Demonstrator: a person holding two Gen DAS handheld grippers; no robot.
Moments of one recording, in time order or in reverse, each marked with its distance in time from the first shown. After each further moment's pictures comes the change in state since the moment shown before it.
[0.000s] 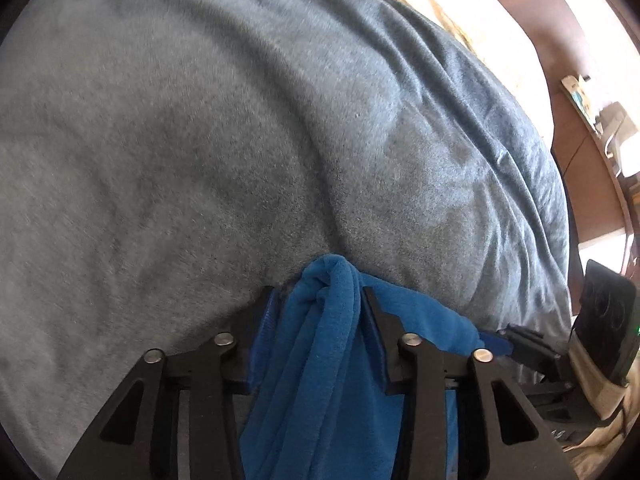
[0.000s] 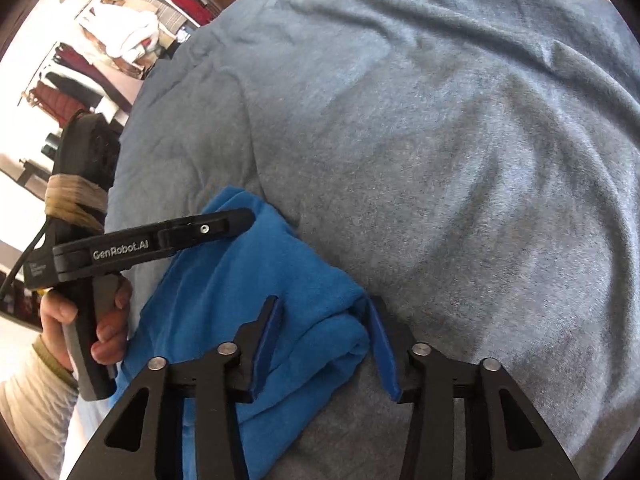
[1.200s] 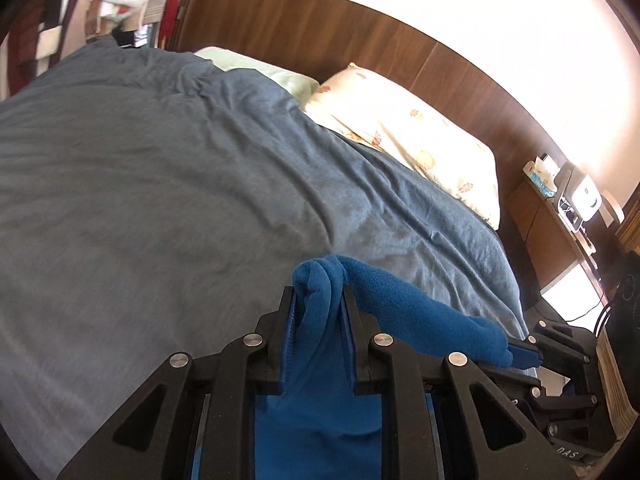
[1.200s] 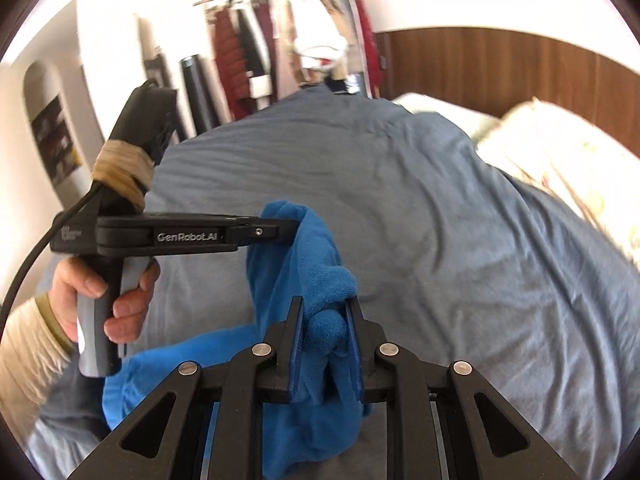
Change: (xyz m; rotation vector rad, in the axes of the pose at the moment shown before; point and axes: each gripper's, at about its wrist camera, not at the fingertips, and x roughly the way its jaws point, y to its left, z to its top) left arm -0.220 -0.027 -0.171 -0.042 -0.537 0.102; right arm -0.147 0.182 -0.091 -0.656 -0.296 0.038
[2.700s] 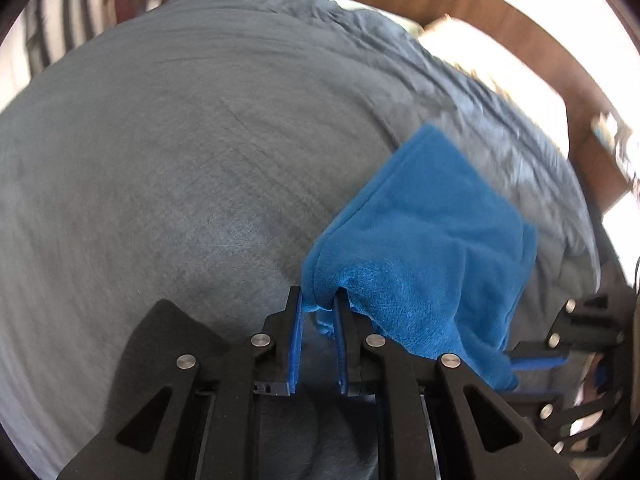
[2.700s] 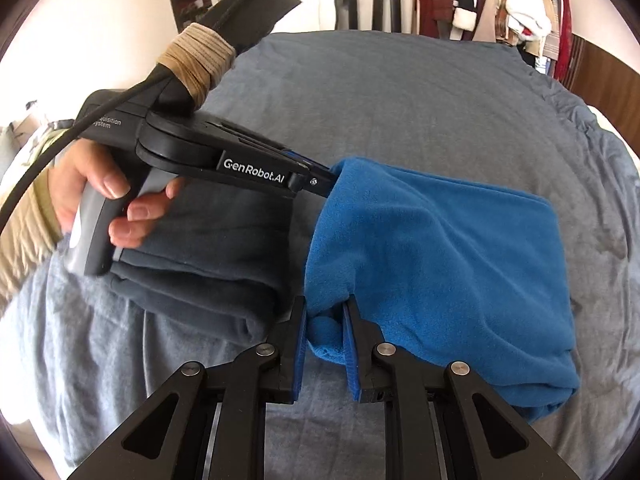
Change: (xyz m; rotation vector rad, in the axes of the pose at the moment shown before) left arm -0.149 0.096 -0.215 -0.060 0.194 0.313; right arm 0.003 0.245 -0.130 -0.427 0.287 0.325
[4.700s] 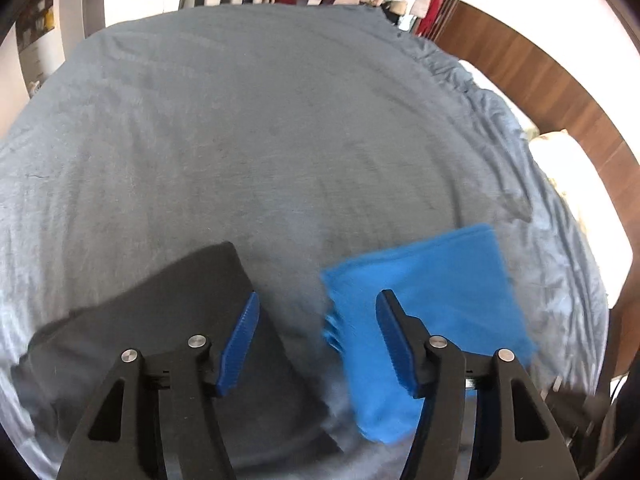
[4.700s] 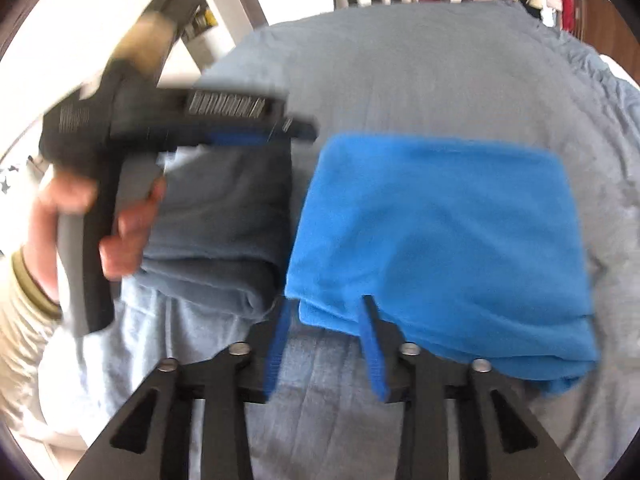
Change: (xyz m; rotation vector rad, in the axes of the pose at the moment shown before) left arm -0.052 -0.010 -0.019 -0.537 -0.150 0.225; right arm -0.010 -0.067 0.025 0.120 0.051 0.163
